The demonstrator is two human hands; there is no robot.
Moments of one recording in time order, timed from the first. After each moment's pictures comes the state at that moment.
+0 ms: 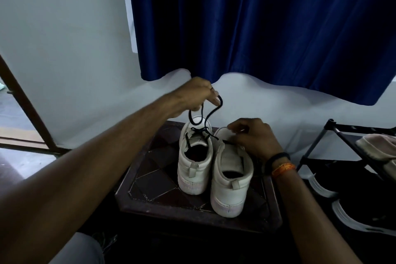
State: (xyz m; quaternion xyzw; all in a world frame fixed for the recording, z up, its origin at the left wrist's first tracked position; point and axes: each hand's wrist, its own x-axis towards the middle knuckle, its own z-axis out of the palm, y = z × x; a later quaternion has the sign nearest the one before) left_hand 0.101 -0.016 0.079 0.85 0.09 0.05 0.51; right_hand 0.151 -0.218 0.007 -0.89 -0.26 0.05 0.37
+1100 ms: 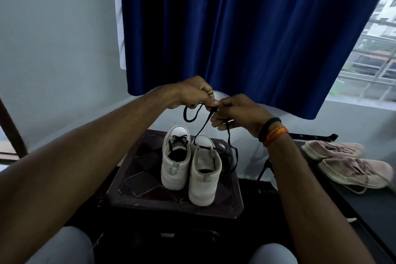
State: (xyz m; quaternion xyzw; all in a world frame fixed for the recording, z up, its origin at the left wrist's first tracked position) left_hand 0.076 -0.053 0.153 0.89 -0.03 0.00 0.46; right_hand 0.105 -0.241 0.144 -0.81 -0.28 0.19 0.47
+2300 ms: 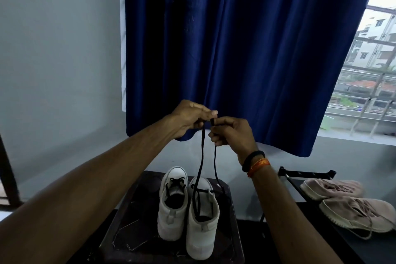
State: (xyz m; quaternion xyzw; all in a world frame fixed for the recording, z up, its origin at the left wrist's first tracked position) left_hand 0.096 -0.054 0.192 0.73 0.03 0.14 0.67; right_hand 0.125 -0.219 0.165 -0.74 -0.27 0.00 0.61
